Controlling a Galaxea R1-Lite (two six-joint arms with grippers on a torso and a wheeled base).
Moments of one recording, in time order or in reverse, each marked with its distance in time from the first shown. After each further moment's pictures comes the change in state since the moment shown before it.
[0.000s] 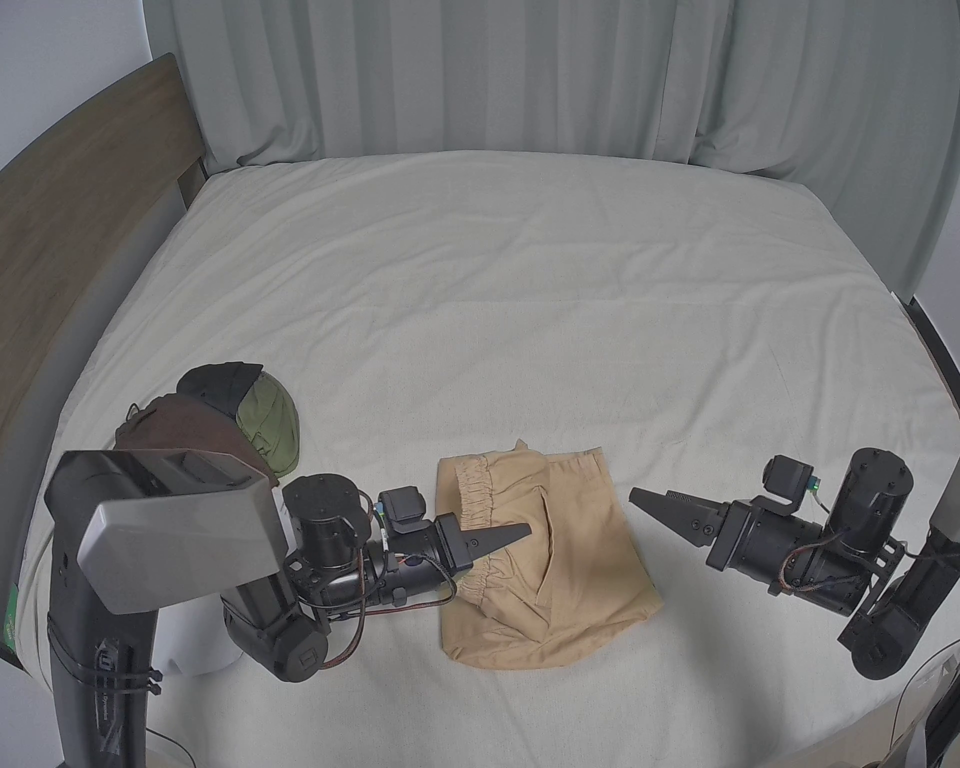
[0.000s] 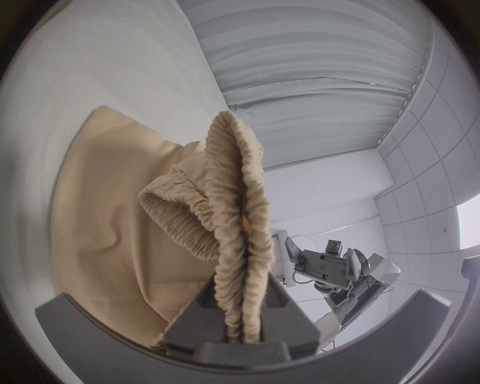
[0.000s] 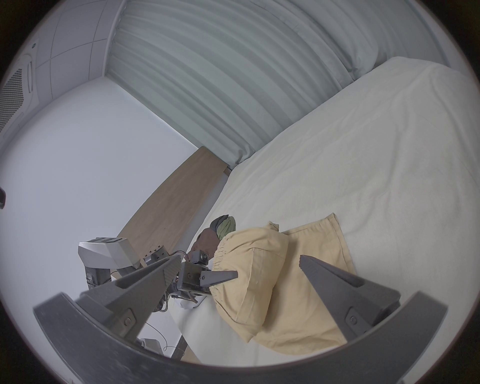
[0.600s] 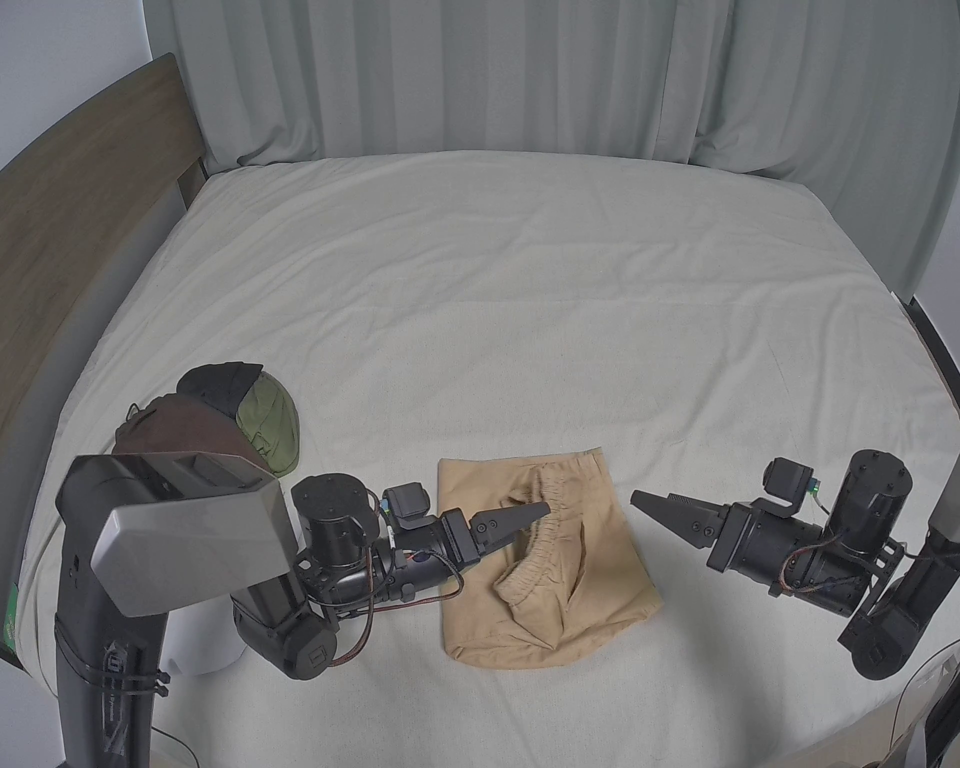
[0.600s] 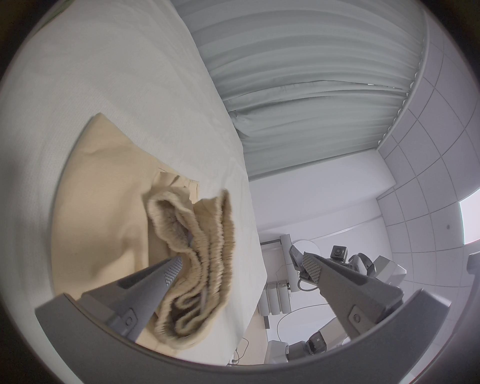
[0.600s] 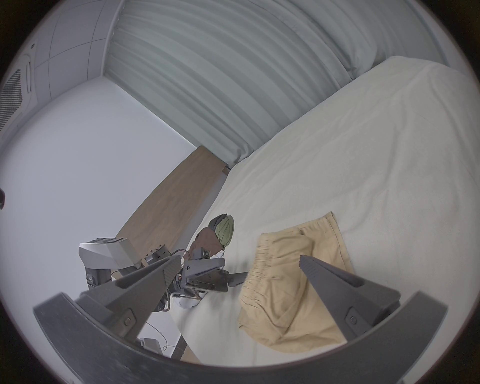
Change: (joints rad) left arm -0.007 0.027 -0.041 -0.001 0.044 0.016; right arm -0.006 0.005 0.006 0.000 0.001 0.000
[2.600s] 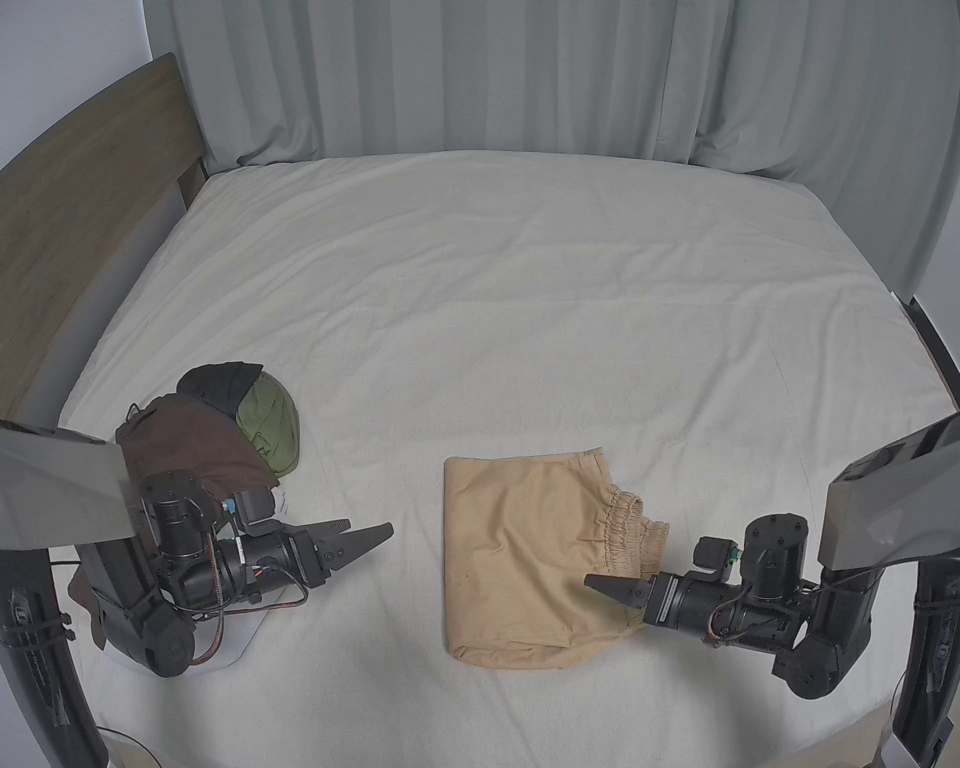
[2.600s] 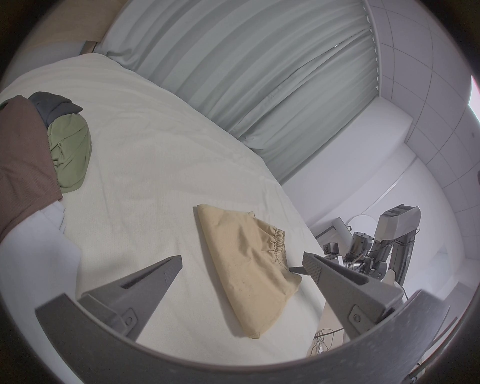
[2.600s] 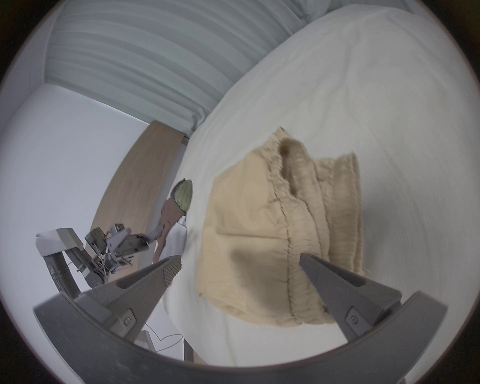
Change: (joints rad) left arm 0.329 -0.236 0.405 0.001 -0.063 0.556; right arm 0.033 0.358 -0.043 -0.002 -0.050 0.125
